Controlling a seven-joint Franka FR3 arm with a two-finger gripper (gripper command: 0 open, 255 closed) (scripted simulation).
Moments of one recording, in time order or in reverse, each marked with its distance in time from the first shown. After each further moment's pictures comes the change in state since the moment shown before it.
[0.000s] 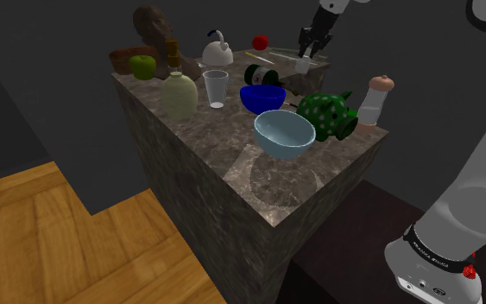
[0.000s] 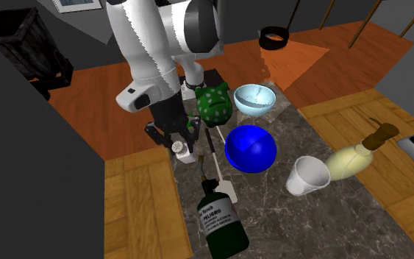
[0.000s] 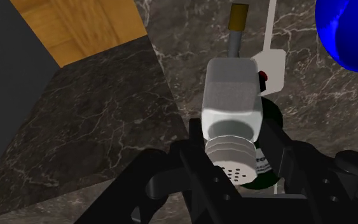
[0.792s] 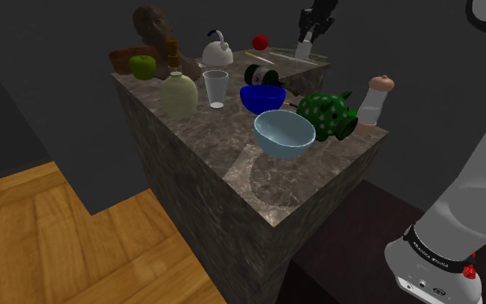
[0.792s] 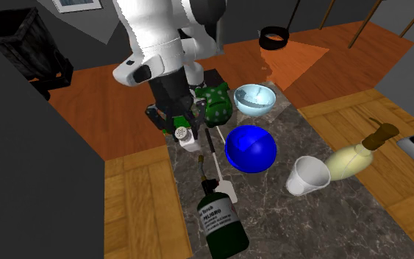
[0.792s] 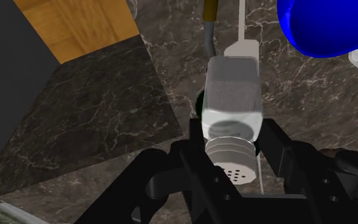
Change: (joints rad) arm 0.010 0.001 0.005 0.143 -0.018 -0.134 0.054
